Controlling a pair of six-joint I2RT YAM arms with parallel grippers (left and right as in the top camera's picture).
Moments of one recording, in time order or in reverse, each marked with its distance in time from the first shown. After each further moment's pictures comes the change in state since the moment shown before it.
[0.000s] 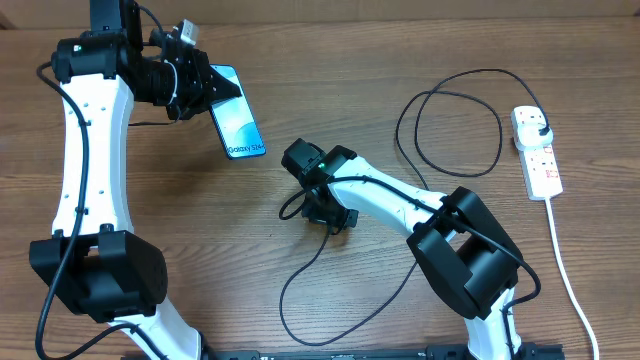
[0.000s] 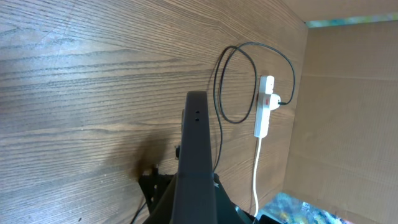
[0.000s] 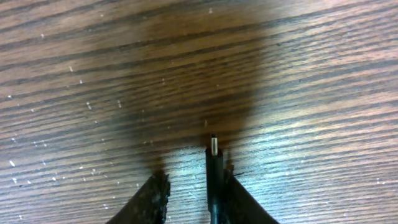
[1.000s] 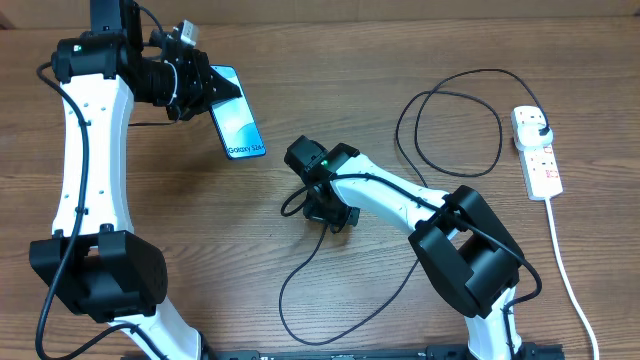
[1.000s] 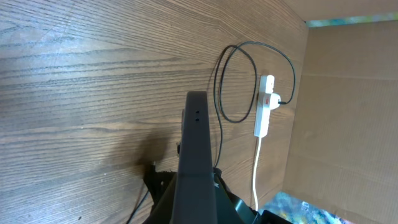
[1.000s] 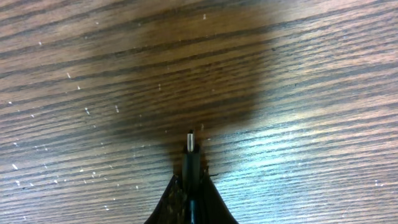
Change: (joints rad) left arm 0.000 0.000 0.000 -0.005 0.000 0.000; right arm -0.015 0.000 0.002 -0.003 -0.018 0.000
